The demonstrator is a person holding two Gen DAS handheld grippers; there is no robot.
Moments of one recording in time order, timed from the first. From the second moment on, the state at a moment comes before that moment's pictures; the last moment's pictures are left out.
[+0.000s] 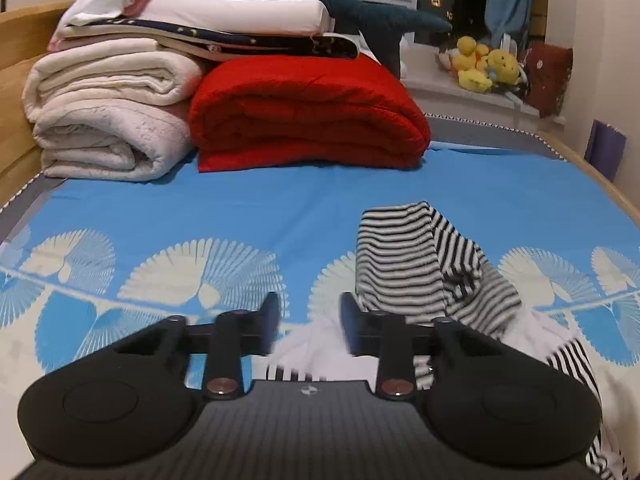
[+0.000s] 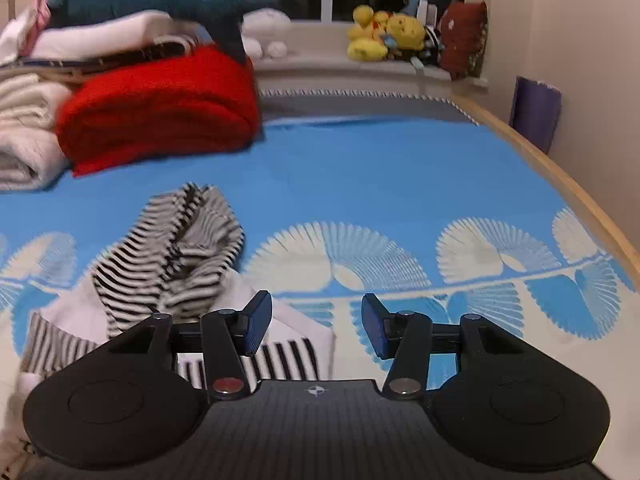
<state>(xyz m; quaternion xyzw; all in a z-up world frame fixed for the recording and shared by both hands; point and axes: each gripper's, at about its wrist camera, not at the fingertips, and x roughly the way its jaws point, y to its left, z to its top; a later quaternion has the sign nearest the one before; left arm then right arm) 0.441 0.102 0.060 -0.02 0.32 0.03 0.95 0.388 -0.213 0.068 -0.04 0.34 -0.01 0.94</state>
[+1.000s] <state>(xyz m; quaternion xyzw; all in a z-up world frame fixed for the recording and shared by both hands) 0.845 0.025 -0.069 -0.15 0.45 0.04 0.88 0.428 -0.247 0.034 0.01 0.40 -0.04 0.92</state>
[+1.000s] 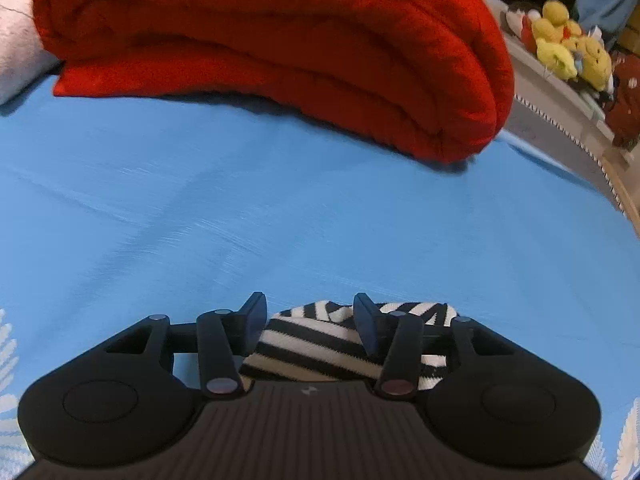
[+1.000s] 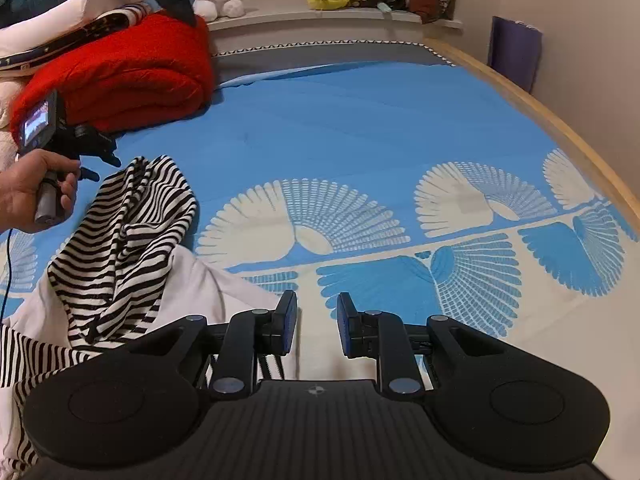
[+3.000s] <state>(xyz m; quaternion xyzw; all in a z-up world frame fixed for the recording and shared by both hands) 0.383 0.099 -0.073 -0.31 0.52 -0.08 0.79 0.368 -0.188 -0.063 0.32 0.50 0.02 0.80</state>
